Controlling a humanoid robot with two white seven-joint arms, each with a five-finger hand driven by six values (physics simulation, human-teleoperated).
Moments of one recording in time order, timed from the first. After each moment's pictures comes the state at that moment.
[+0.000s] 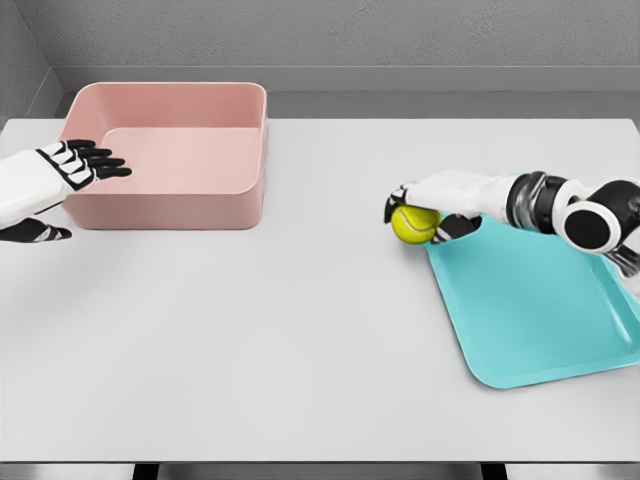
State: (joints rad) left arm -0.29 1.12 -0.40 -1.58 -0.42 -0.61 -0.04; right arm -0.85 -0.82 0.99 -1.74 0.20 0.08 0.60
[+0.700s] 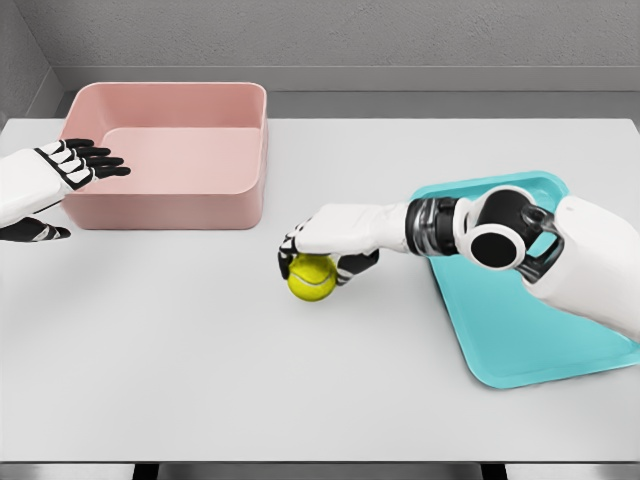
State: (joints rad) left arm -0.29 1.13 -0.40 -1.58 -0.42 -0.61 -0.04; right arm -0.92 -0.60 1.10 -1.75 0.20 -0.06 0.60
